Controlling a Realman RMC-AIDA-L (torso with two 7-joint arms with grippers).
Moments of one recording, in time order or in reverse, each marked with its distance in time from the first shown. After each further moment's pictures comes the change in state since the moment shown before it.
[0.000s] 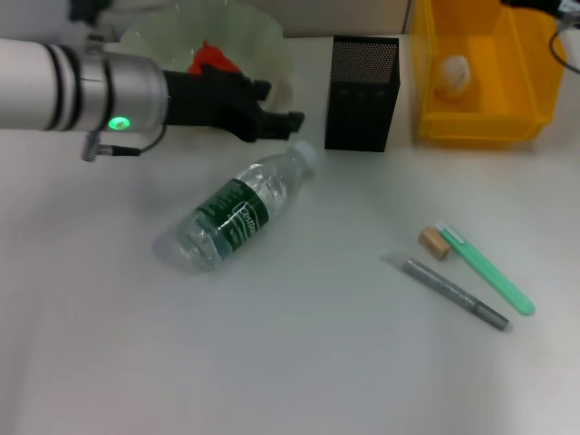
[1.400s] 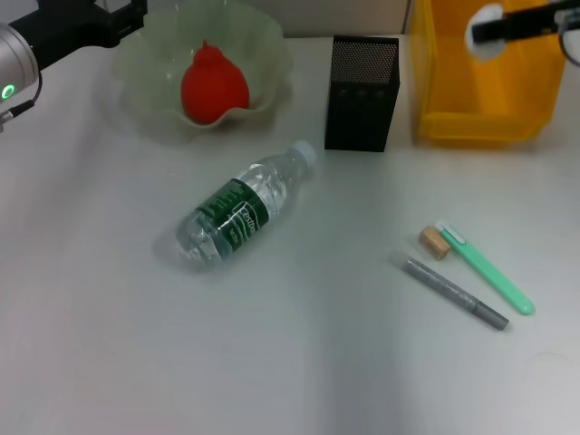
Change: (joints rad) left arm -0.120 0.002 -0.803 -0.509 -0.259 -0.154 0.821; right arm 0.234 0.001 0.111 -0.298 -1.142 -0.296 0.895
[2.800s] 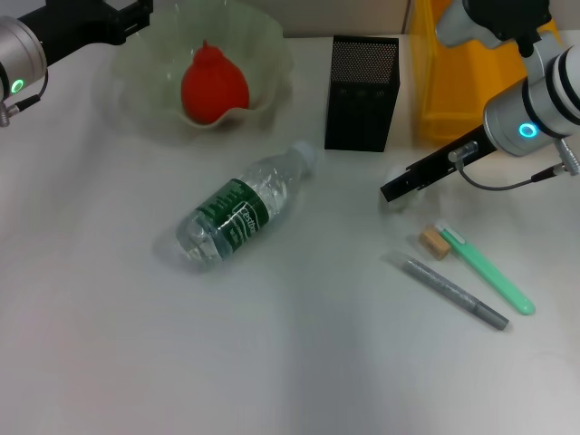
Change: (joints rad) left arm -0.030 0.001 -0.006 -0.024 0.012 -0.038 0.036; right arm 0.121 0.001 -0.262 0.373 -0.008 -0.043 0.007
